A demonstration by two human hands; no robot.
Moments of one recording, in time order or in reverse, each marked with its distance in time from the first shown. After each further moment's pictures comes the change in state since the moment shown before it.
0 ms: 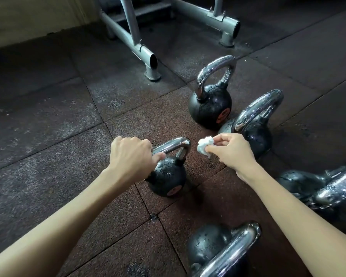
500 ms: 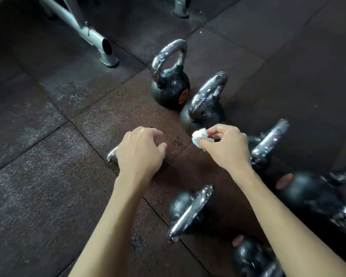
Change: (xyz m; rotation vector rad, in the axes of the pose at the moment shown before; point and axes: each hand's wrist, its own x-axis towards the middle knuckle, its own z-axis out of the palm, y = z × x) left_hand -0.038 0.078 -0.083 -0.551 -0.040 -0.029; right_hand -0.098 -0.034 -0.083 -0.102 0.251 0.142
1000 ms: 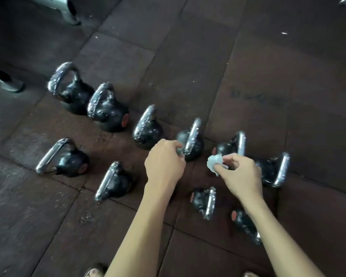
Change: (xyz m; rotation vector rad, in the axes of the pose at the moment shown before) left_hand -0.230 0.280 -0.038 -0.164 -0.356 0.300; right_hand -0.236 0.086 -0.330 0.037 0.293 0.464
